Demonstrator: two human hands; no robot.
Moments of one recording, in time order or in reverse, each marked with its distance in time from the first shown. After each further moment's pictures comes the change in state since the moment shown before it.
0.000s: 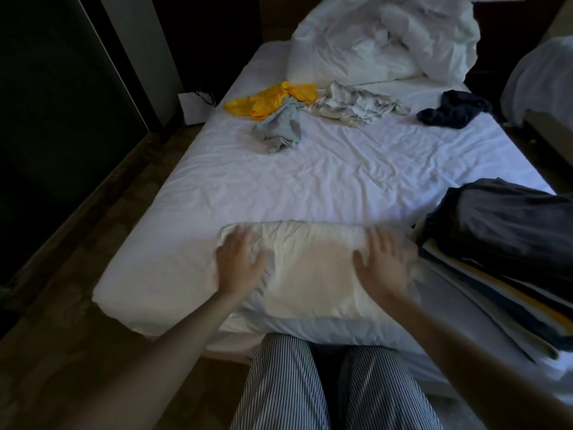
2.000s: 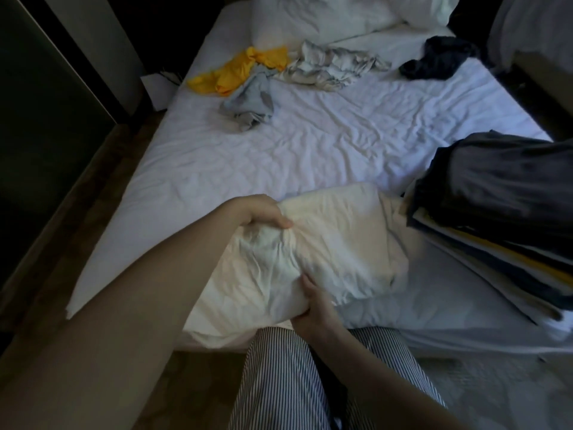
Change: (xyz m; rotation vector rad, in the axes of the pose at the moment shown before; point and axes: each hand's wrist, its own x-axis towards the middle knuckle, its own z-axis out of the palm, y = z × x) left_hand 0.121 0.077 0.023 -0.199 -1.026 -0.367; right_hand -0.058 -0.065 0.065 2.030 -0.506 1.045
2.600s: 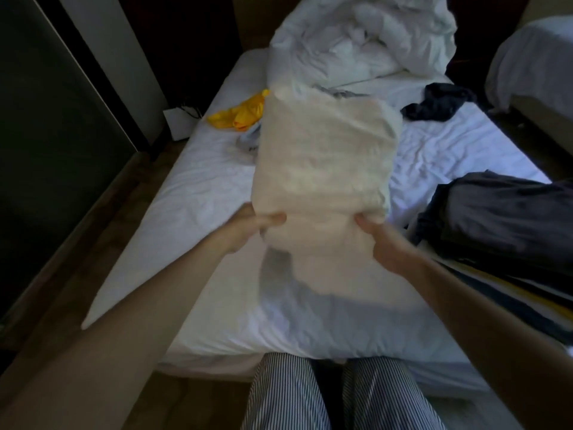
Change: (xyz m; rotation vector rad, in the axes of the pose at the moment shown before) left_hand -0.054 -0.010 -0.019 -0.601 0.278 0.467; right_hand -0.032 -0.165 0.055 -0.717 -0.130 -0.535
